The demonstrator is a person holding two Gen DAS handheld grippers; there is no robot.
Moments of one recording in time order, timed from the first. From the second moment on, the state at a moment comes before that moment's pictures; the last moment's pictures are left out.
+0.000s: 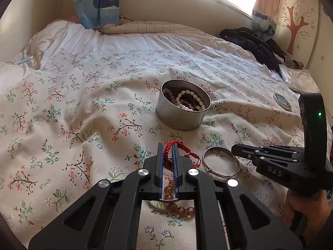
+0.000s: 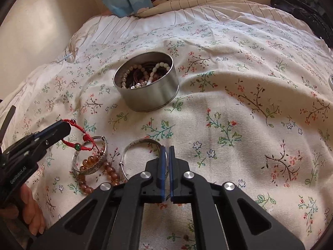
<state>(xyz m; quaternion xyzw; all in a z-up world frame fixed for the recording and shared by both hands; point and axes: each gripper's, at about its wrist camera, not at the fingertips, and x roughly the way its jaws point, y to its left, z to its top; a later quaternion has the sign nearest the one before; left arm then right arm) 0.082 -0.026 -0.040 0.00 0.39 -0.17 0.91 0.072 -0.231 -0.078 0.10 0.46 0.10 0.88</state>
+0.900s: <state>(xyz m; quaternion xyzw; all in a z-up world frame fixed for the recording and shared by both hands) 0.077 -0.028 -0.032 0.00 0.36 -0.17 0.92 0.069 -0.212 -0.065 0.07 0.43 0.12 0.89</state>
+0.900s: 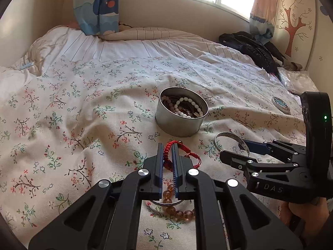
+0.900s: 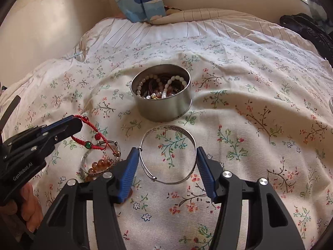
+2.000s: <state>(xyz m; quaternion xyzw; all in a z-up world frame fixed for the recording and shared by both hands) 0.115 -0.047 0.002 -0.04 0.29 -0.19 0.94 0.080 -0.228 -0.020 0.11 0.31 0.12 0.94</state>
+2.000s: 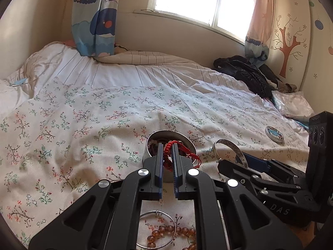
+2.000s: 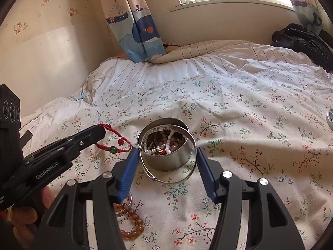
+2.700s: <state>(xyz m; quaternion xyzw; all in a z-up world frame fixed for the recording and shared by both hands) 0.197 -0.045 -0.037 -0.12 0.36 -0.17 0.91 0.130 -0.222 -0.032 0.09 0.32 0.12 0.93</state>
